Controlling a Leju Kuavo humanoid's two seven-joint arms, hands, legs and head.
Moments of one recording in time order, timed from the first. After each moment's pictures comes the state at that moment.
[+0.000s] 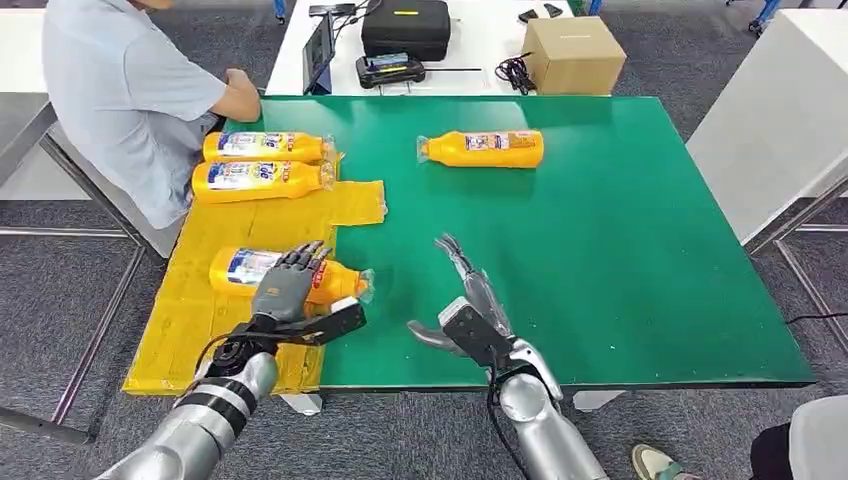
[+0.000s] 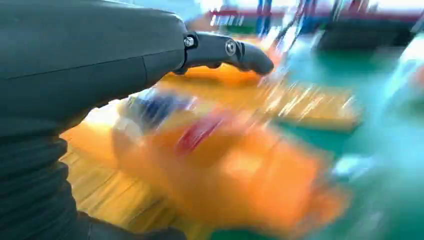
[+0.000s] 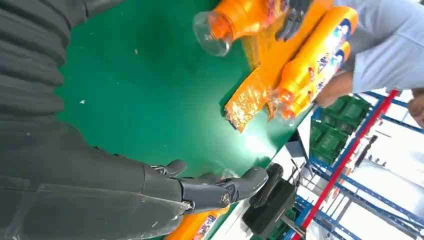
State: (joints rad) left arm -0.48 -0.14 -0.24 -0.69 -1.16 0.53 -0.15; right arm -0.19 0.14 0.32 -1.22 0.40 -0.02 -0.50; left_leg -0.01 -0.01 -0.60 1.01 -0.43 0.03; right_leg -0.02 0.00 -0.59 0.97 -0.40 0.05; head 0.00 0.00
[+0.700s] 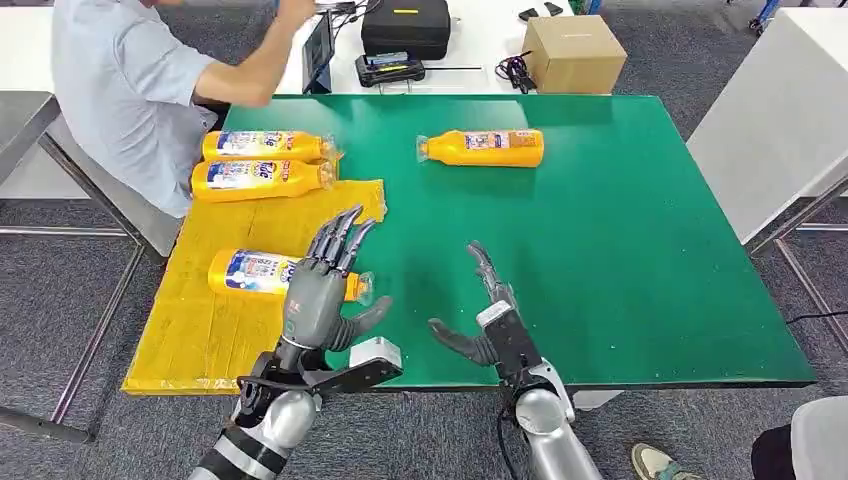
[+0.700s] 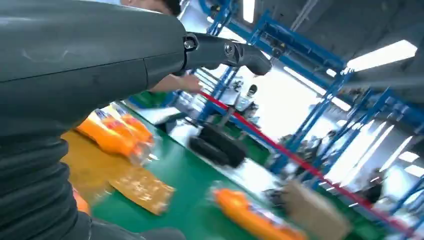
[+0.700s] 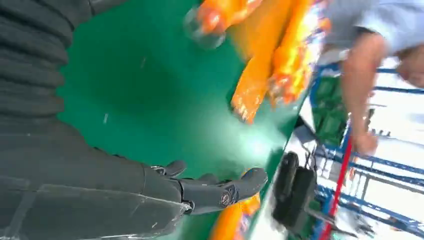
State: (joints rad) left arm -0.21 -0.20 -0.44 -1.32 -0.86 0.63 -0.31; right arm -0.11 0.17 0.22 -1.26 0.19 0.04 -0.51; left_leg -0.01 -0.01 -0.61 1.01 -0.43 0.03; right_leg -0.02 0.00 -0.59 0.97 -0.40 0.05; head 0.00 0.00
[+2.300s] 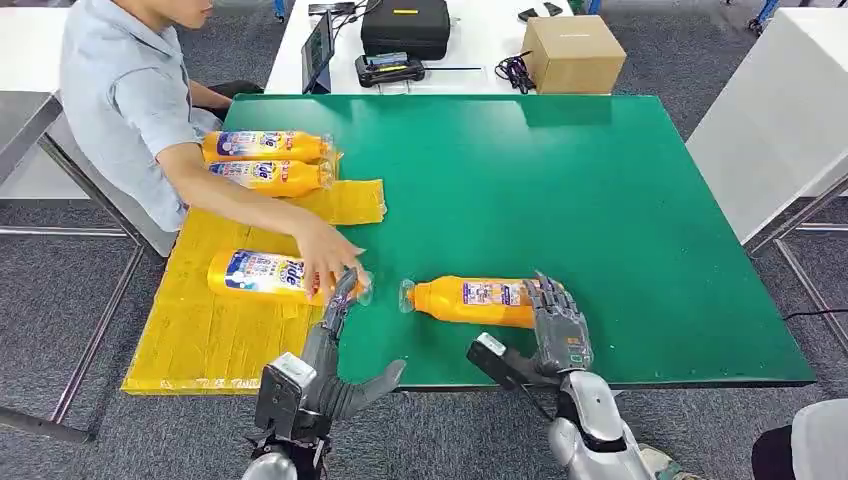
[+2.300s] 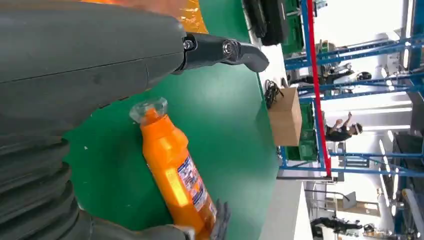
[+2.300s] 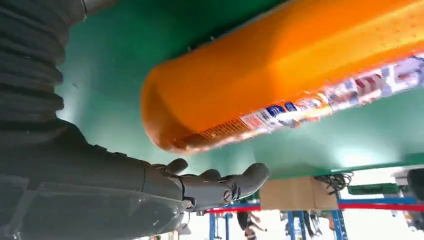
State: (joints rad) left arm 0.06 -0.24 -0.44 -1.49 -0.18 0.27 -0.30; right arm -0.10 -0.04 0.27 -1.20 1.15 -0.31 -0.08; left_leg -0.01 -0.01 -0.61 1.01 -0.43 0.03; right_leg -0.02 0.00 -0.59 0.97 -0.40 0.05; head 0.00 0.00
